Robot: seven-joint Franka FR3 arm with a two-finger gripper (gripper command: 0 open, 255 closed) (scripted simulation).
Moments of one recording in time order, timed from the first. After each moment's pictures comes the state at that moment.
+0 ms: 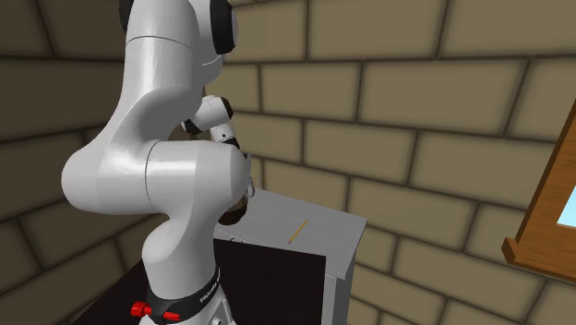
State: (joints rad) arm 0.31 0.49 0.05 -1.90 -0.43 2.03 -0.63
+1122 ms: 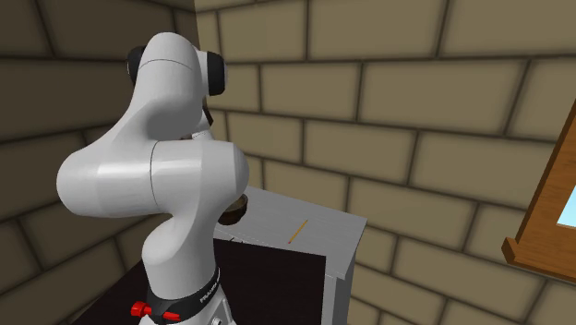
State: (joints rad) arm 0.44 0.84 0.09 -1.41 -0.39 1.85 -0.56
